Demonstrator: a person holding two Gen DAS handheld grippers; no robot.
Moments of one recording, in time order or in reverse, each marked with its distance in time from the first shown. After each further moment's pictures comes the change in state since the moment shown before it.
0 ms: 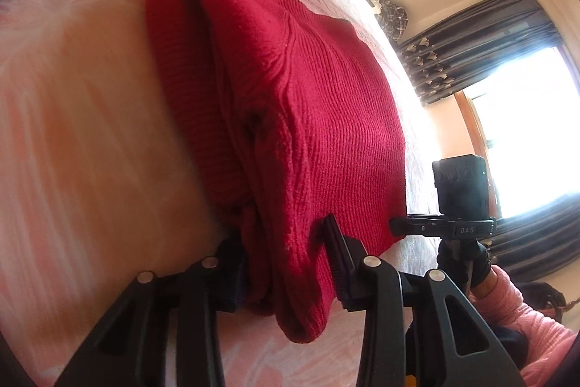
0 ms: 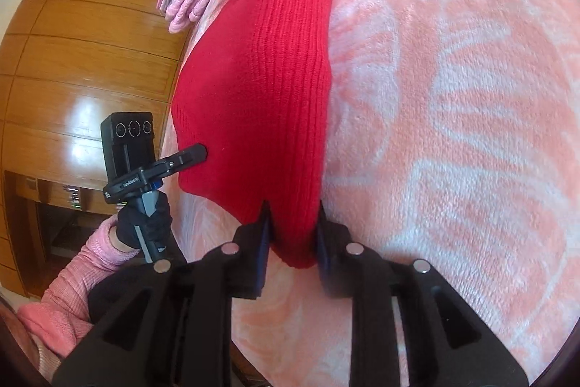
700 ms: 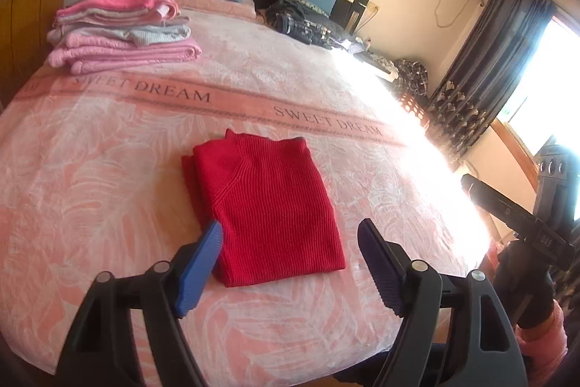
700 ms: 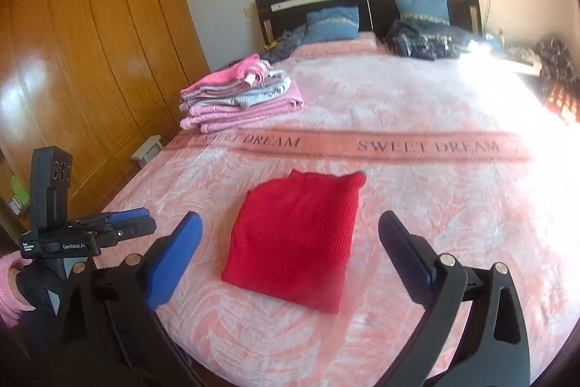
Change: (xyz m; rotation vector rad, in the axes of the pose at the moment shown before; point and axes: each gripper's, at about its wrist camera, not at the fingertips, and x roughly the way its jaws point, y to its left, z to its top) left arm -0.164 -0.195 -0.063 0.199 -0.439 0.372; right arm -0.154 0.216 -0.076 -0.468 -0.665 -0.461
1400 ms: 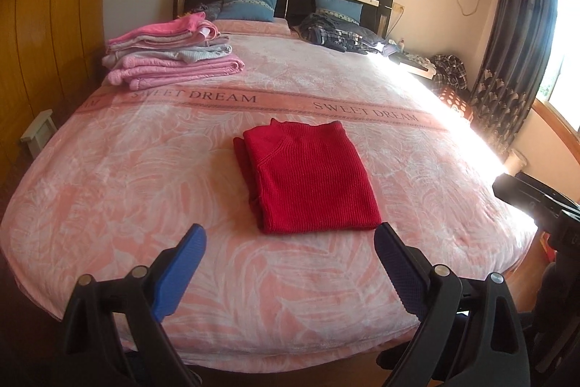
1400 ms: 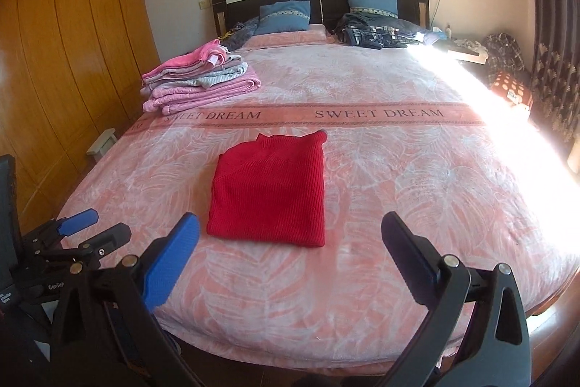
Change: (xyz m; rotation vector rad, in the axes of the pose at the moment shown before) left arm -0.045 -0.021 -0.078 0.043 -0.020 0.189; right arm -0.037 0.047 -0.078 0.062 0.074 -0.214
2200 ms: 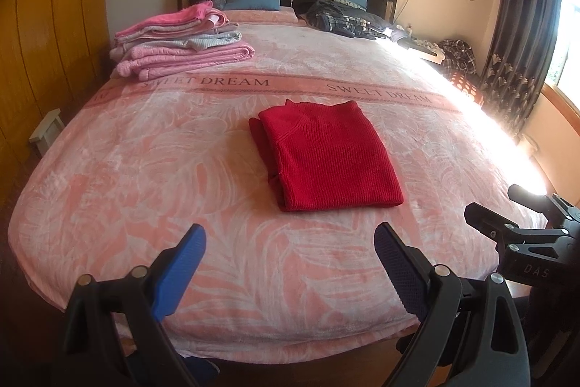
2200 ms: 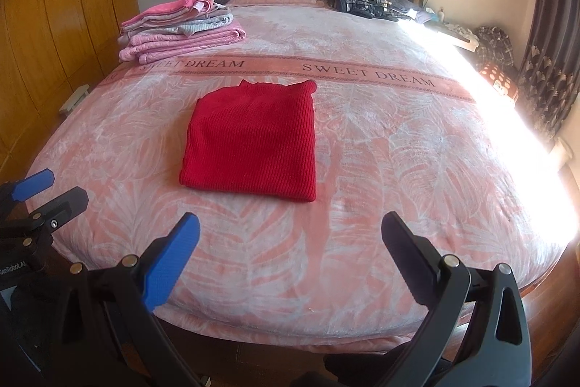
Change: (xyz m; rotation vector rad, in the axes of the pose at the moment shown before) left arm 0.009 0.007 -0.024 0.052 0.044 0.056; right arm 0.047 0.022 -0.039 -0.075 0.142 -0.128
